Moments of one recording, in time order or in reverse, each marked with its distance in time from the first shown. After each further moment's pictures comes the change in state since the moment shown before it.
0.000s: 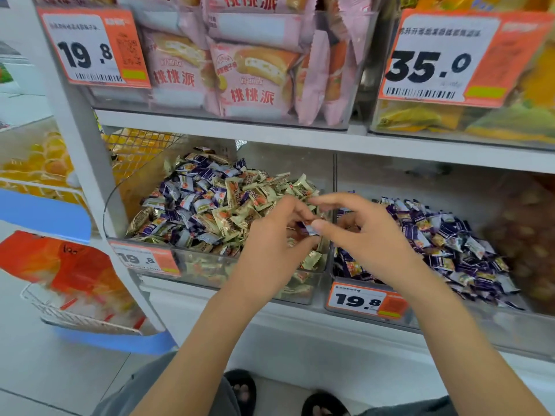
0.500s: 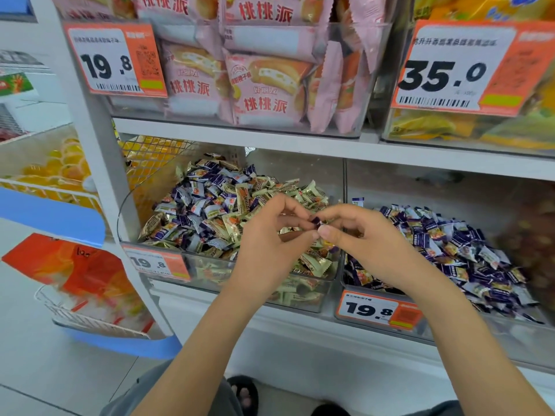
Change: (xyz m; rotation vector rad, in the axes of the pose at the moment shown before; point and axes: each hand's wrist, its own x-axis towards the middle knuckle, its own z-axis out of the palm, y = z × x) left_hand 0.003 0.002 -0.011 -0.250 0.080 -0.121; right_hand 0.008 0.002 0.002 -0.011 -0.176 -0.006
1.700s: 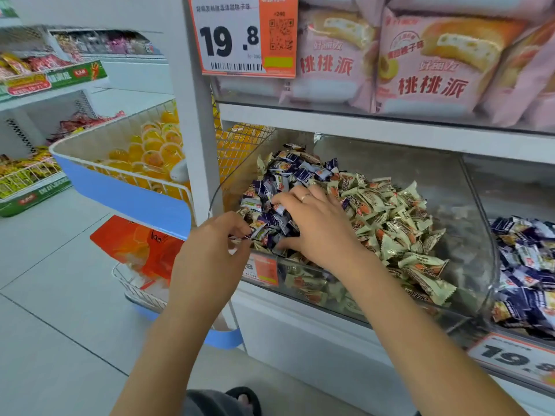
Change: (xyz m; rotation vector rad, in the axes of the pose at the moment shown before) left_hand -0.020 -0.040 -0.172 0.846 0.268 -0.163; right_hand 0.128 -0.025 0.166 -0.784 -0.085 -0.238
